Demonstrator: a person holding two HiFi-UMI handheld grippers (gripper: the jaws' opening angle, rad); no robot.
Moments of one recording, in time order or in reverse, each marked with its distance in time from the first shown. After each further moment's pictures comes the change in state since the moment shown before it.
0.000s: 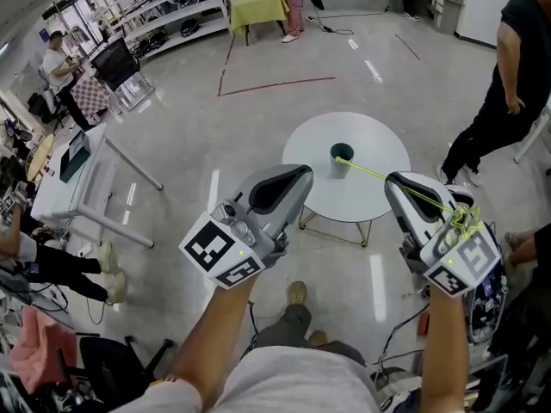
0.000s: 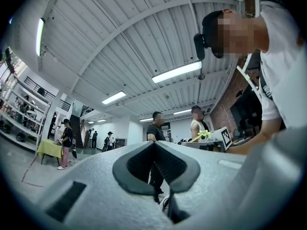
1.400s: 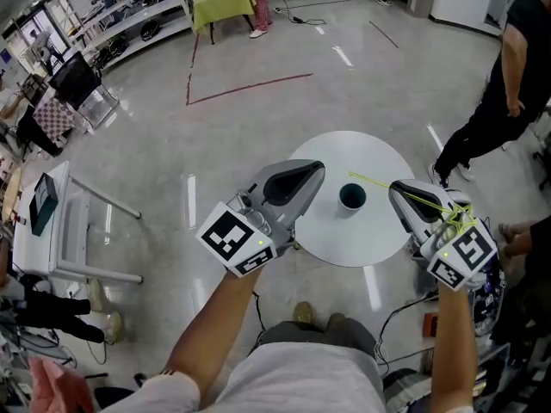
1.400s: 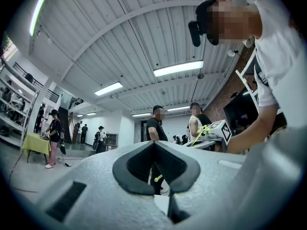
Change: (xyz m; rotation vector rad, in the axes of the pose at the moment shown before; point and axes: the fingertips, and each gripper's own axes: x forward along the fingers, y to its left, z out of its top) left arm 0.087 0.190 -0.069 -0.032 0.038 -0.149; right arm 0.122 -0.133 -0.102 -0.020 0.278 -0.146
